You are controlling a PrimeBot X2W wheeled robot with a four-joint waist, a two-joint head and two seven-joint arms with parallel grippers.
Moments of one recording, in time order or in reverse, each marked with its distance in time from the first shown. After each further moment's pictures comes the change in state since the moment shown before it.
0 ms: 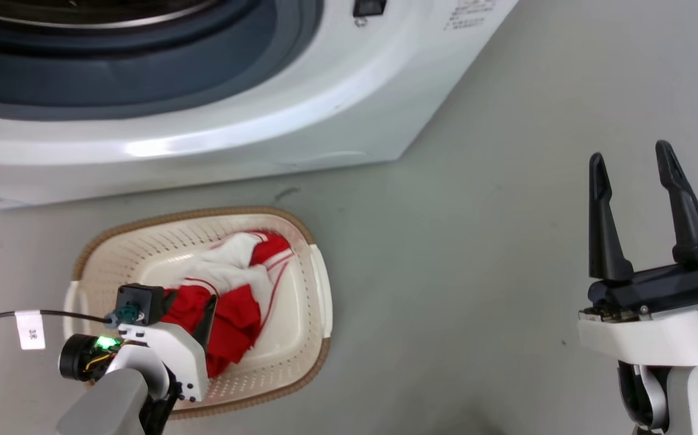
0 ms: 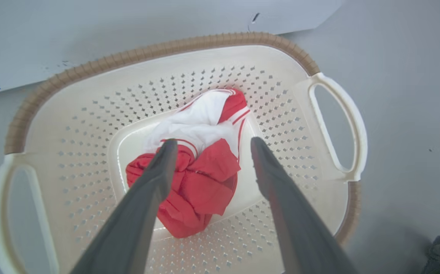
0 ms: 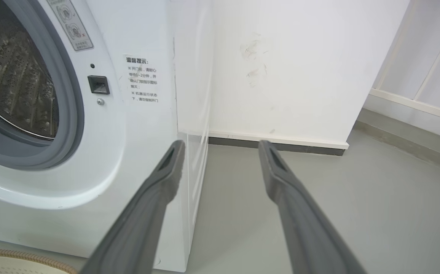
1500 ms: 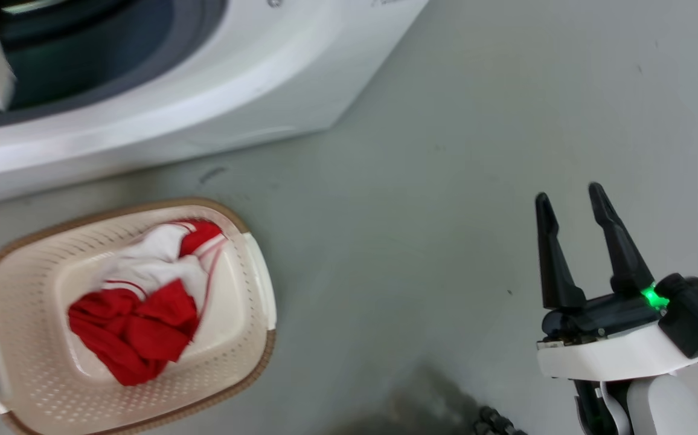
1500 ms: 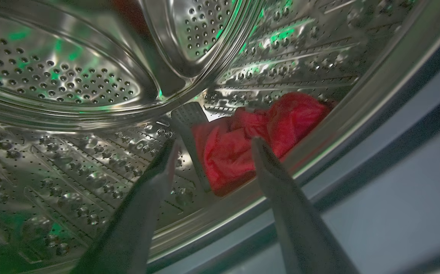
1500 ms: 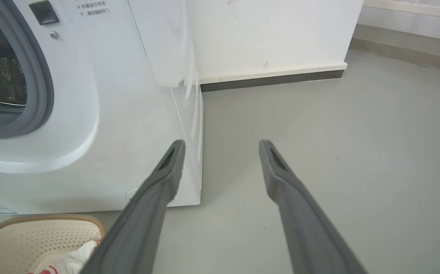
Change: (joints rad) left arm -0.392 0.290 0.493 -0.680 0.333 -0.054 0.539; right arm 0.047 -0.001 0.102 0.097 0.189 0.000 0.000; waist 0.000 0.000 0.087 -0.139
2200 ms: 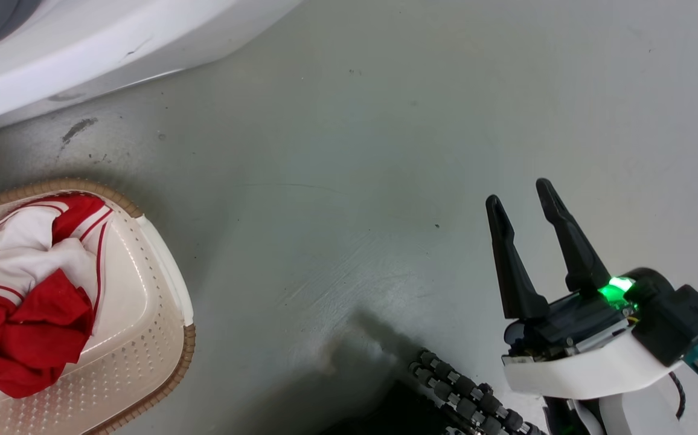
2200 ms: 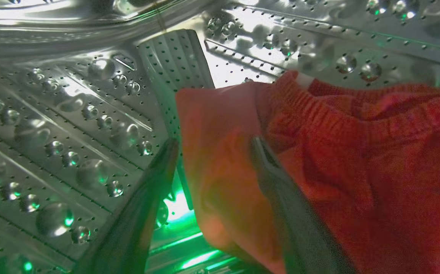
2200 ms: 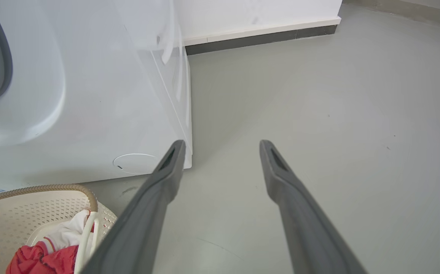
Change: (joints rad) left arm -0.588 0.077 -0.149 0.388 -0.049 -0.004 0.385; right arm -0.017 0.000 0.135 -0.059 0.091 0.000 0.000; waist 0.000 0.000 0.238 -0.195
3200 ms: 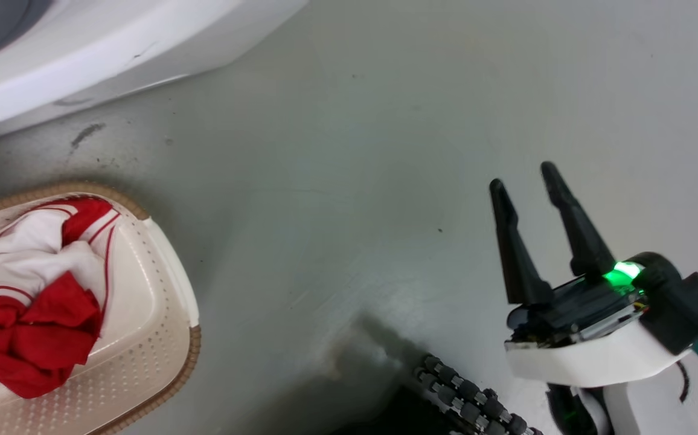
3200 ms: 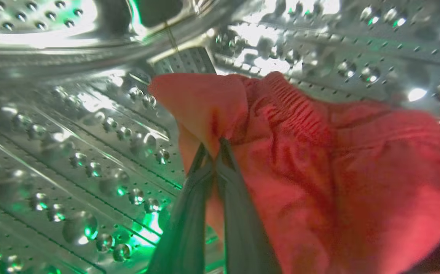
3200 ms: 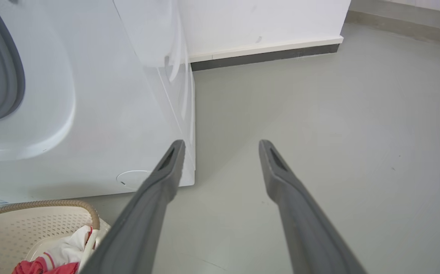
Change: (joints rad) left arm -0.049 0.092 -0.222 0.070 -0.173 -0.002 -0.154; right arm -0.031 0.000 0.002 -0.007 0.011 0.000 0.000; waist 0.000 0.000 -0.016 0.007
